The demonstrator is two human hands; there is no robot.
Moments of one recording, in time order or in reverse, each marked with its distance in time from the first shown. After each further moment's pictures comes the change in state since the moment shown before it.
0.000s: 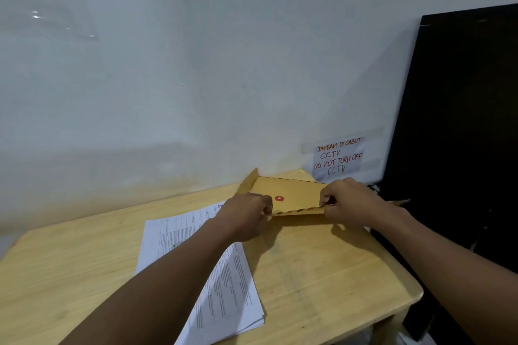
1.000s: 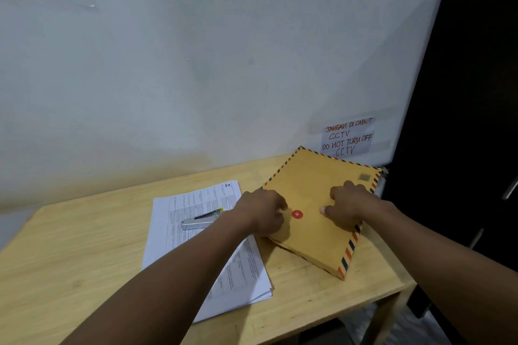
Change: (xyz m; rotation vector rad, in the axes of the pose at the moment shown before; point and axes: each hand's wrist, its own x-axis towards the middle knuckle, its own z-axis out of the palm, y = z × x) left_hand -0.011 0.024 0.015 -0.077 -0.272 -0.177; right_hand 0.014 0.003 0.061 -0.154 -0.310 0.303
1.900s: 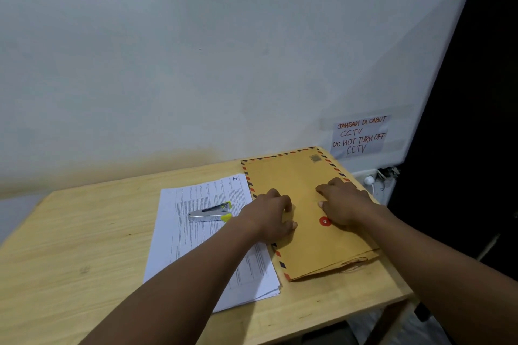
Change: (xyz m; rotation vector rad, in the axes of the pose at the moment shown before) left_hand -0.006 -0.007 0.024 -0.053 0.047 -0.025; right_hand 0.022 -0.023 0.017 -0.001 0.106 -0.170
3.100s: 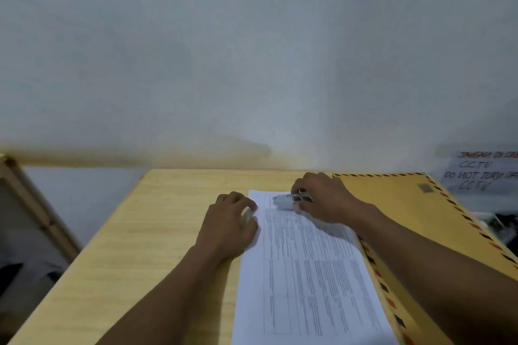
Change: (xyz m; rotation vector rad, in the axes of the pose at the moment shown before) left_hand -0.107 -0.228 0.001 -0.126 0.548 -0.327; right_hand 0.066 -0.225 -0.023 0.085 0.162 -0.566
